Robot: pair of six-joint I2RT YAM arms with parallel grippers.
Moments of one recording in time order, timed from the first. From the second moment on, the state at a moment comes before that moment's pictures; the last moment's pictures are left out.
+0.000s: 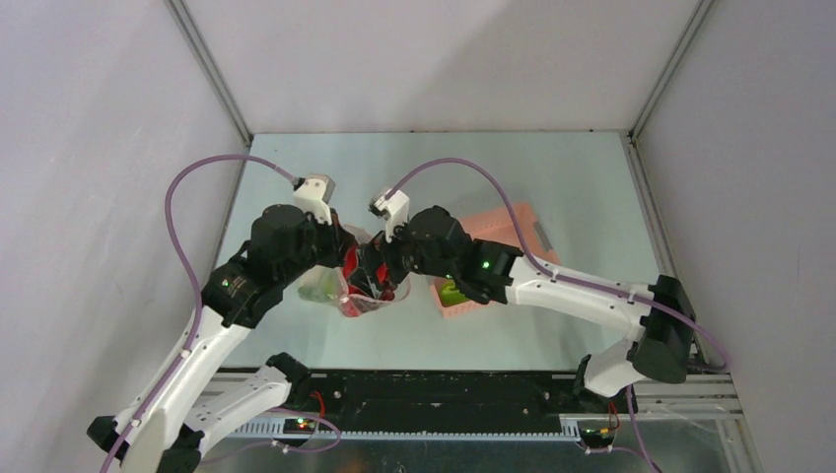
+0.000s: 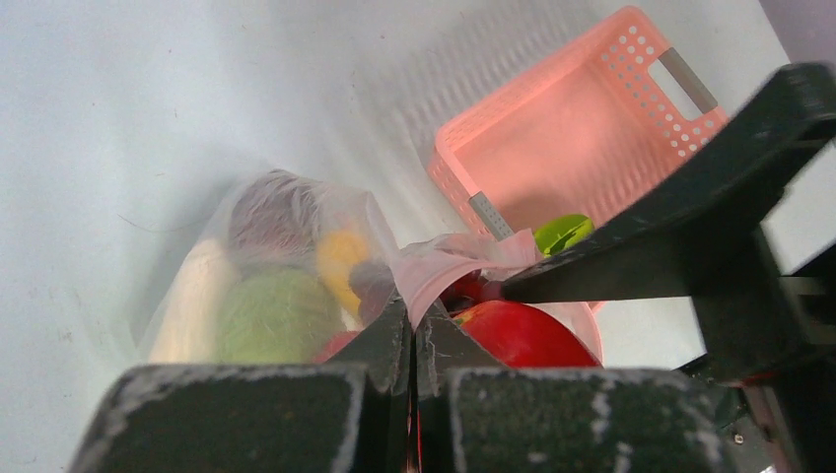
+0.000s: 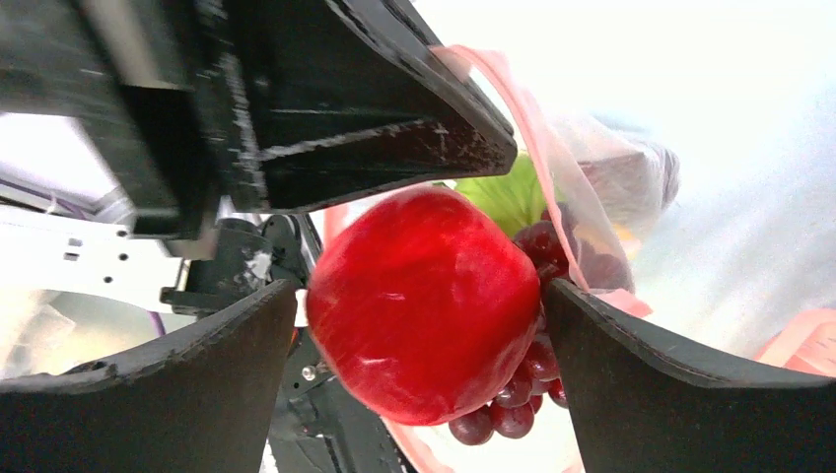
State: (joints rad) left arm -0.56 0.82 1.06 -0.70 -0.07 -0.29; right arm 1.14 1.53 1.32 -0.11 -0.05 0.32
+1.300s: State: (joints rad) left arm -0.56 0.82 1.05 -0.68 -0.01 -0.31; right arm 1.20 1.59 1.32 -0.05 0.27 0.37
